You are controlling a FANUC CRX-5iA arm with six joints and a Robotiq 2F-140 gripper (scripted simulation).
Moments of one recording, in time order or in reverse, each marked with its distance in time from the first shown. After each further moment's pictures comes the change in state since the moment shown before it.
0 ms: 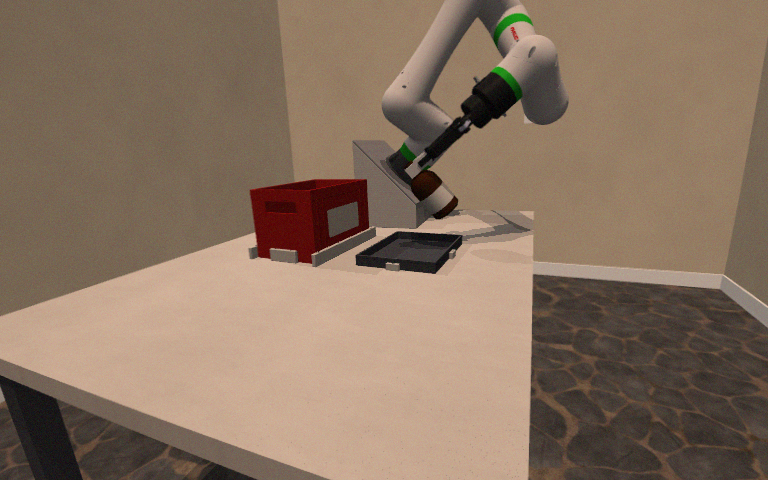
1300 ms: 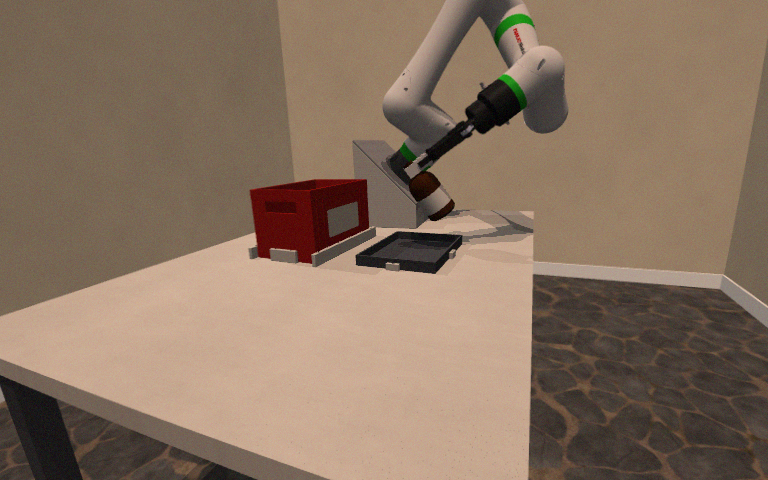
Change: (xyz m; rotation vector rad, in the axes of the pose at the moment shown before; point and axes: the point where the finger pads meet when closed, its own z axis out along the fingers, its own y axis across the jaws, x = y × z) arm 0.001 -0.002 0.001 0.010 -0.081 0.000
